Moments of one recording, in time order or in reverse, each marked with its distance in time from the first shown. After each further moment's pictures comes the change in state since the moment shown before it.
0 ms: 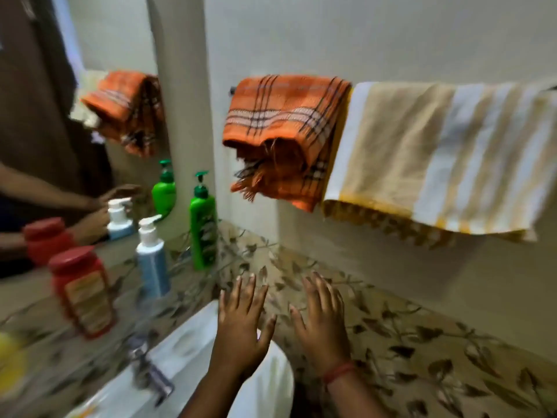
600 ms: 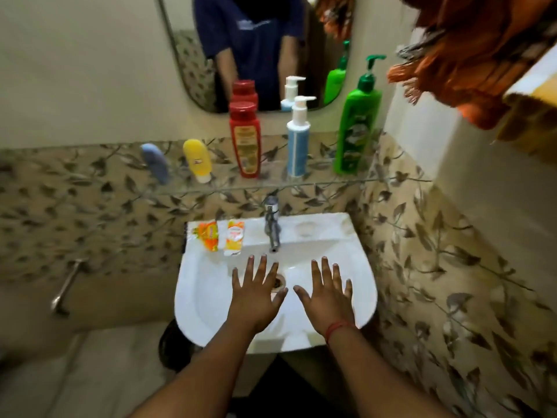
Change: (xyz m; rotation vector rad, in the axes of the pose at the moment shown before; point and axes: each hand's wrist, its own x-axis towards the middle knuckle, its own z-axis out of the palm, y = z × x) left_hand -0.184 0.003 0.037 0.458 -0.292 -0.949; right_hand -0.083 -0.002 0.132 0.067 -0.865 -0.522
